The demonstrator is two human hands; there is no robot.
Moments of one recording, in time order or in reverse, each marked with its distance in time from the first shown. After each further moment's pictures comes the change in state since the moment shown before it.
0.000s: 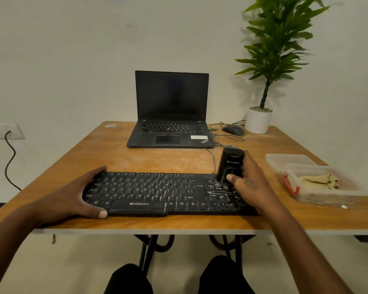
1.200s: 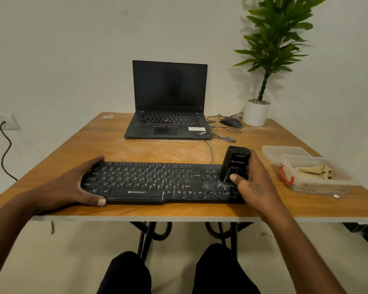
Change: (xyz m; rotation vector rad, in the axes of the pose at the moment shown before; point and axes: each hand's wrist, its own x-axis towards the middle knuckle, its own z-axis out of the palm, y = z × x) left_hand 0.000 0.002 0.001 0.016 0.011 -0.010; right_hand -0.035 0.000 -0.003 0.019 0.068 0.005
